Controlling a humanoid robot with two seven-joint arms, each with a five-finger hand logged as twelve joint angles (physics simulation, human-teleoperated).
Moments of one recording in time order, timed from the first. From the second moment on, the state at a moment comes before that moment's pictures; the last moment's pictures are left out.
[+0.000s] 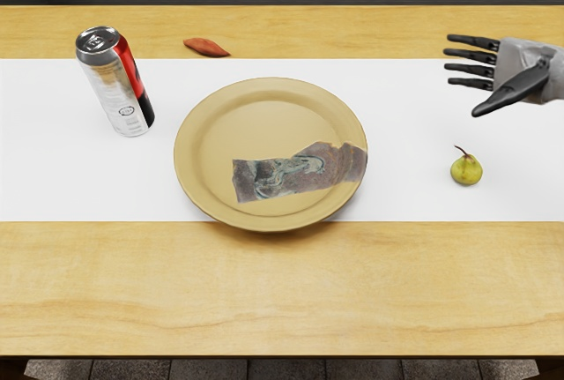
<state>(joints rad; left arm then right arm) -0.04 0.00 -0.18 -0.12 0.07 0.00 0.00 1.09 -0.88 0.21 0.96 0.12 0.61 -0.15</state>
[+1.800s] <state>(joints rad) -0.04 0.00 -0.18 -0.12 0.07 0.00 0.00 0.90 -0.87 0.19 1.43 -0.69 -0.35 -0.34</state>
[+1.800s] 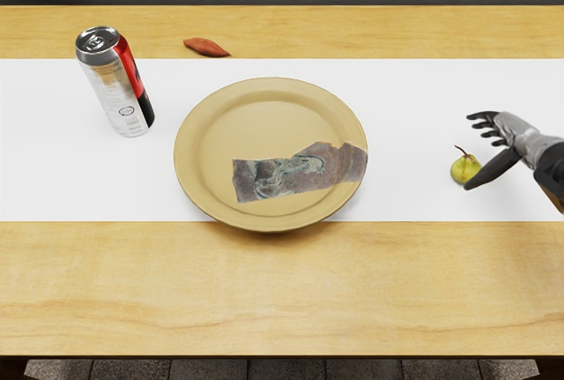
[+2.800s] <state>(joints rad) -0.04 0.00 -0.18 -0.12 0.07 0.00 0.00 0.88 -0.81 0.10 1.43 -0.79 -0.50 -0.34</state>
